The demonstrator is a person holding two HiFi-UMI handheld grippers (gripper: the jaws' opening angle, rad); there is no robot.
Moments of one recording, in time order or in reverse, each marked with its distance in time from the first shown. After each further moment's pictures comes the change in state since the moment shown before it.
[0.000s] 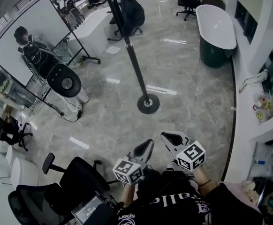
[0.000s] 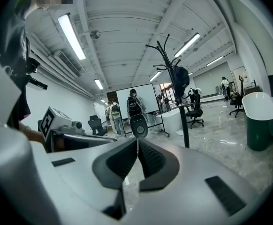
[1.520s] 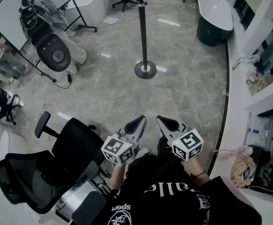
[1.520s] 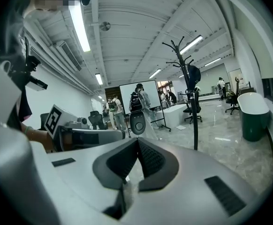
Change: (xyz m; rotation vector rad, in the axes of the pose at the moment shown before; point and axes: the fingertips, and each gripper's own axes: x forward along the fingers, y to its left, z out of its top) left arm -0.254 -0.016 -0.056 -0.001 -0.053 -0.039; right arm -0.013 0.265 -0.077 -0.004 0.033 -0.069
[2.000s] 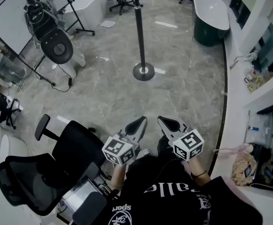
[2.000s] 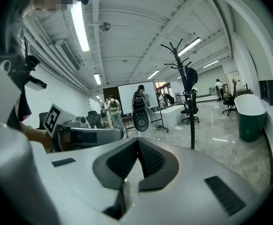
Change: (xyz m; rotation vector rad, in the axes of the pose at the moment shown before) left arm 0.001 -0.018 -0.005 0.016 0.000 -0.036; right arm -0.018 -0.002 -0.006 -0.004 -0.008 -0.031
